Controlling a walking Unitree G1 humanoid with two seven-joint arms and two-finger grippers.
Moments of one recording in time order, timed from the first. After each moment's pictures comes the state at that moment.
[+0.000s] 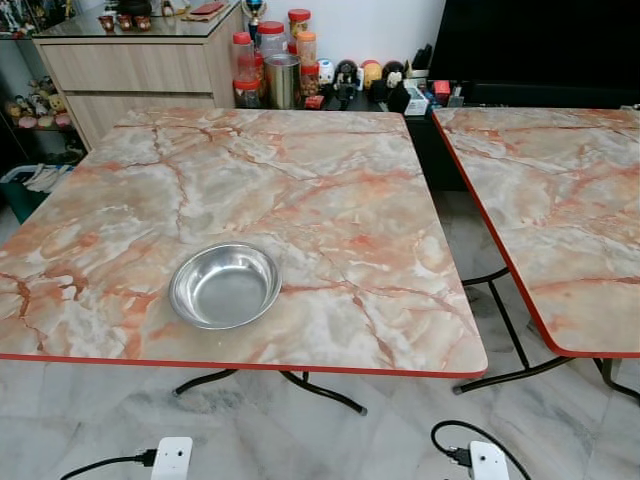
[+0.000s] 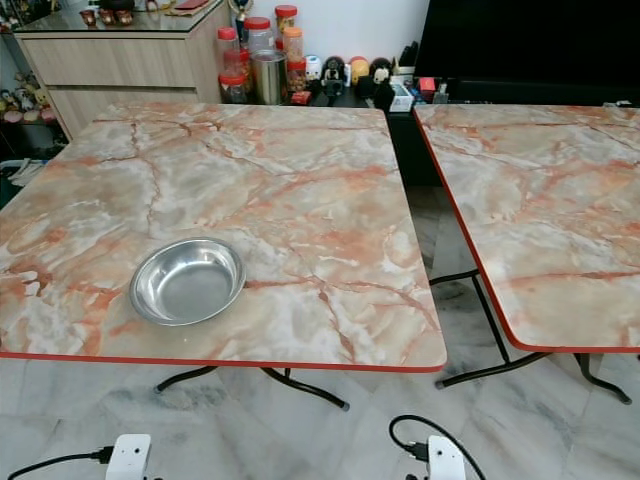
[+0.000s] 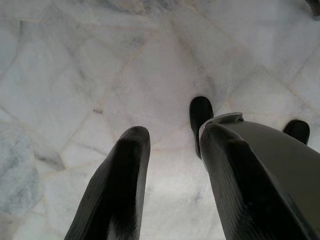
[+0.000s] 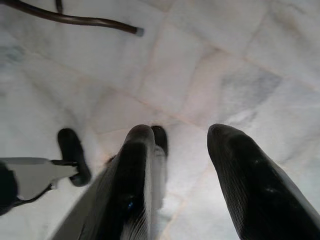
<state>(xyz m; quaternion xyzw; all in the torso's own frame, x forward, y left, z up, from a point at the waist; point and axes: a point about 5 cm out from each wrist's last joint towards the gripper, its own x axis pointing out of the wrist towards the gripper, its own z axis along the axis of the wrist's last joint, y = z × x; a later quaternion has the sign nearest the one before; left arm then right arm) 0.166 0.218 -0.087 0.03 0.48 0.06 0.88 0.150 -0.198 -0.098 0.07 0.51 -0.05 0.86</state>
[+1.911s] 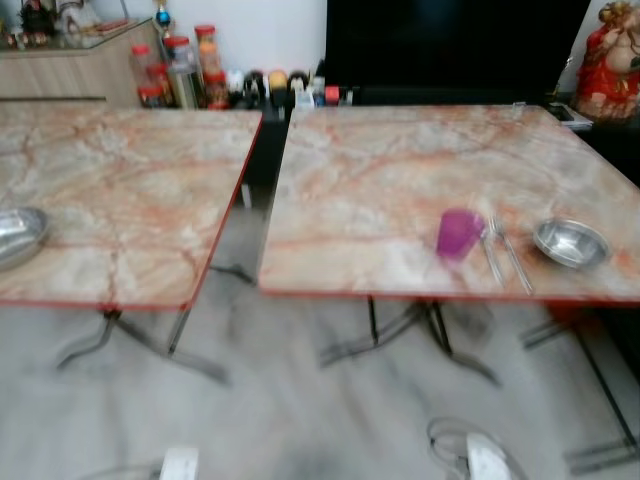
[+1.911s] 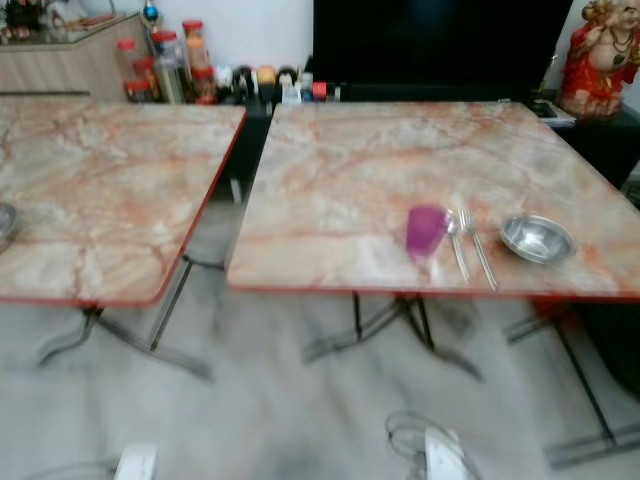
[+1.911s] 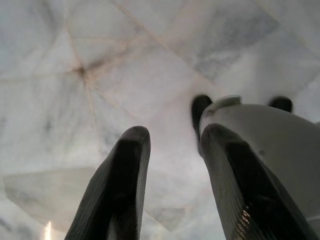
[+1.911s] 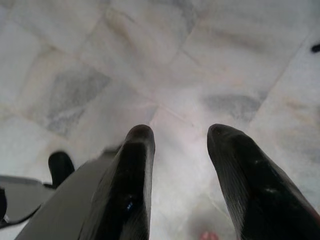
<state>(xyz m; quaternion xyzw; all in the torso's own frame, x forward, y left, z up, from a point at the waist) 0.139 0.218 -0.098 0.04 0.52 0.05 0.85 0.143 -0.197 -0.100 0.03 0.51 -0.05 0.86</state>
